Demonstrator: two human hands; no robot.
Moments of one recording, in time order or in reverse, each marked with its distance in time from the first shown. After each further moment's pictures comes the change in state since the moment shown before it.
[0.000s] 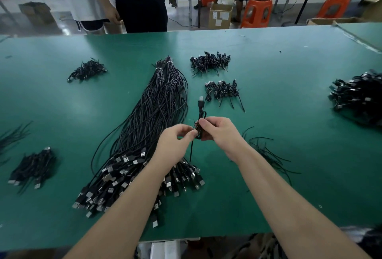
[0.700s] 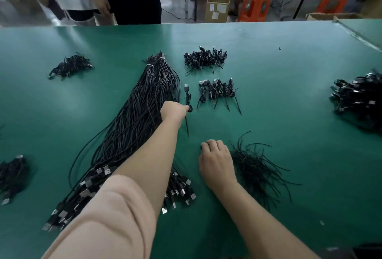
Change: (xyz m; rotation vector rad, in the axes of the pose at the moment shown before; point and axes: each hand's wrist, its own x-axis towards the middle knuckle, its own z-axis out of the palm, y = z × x) left_hand 0.176 -0.015 0.047 -0.058 0.229 -0.415; right_hand 0.008 0.107 0.010 -1.218 0.334 -0.401
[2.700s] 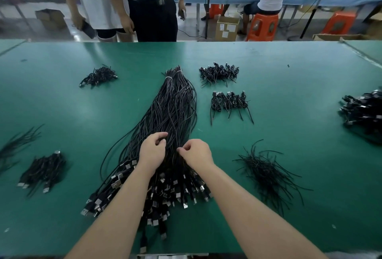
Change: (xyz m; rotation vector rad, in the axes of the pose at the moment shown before) left_hand -0.064 -0.111 -0.127 0.063 0.054 0.306; right_hand 0.056 -0.100 -0.027 0.556 -0.449 0.327
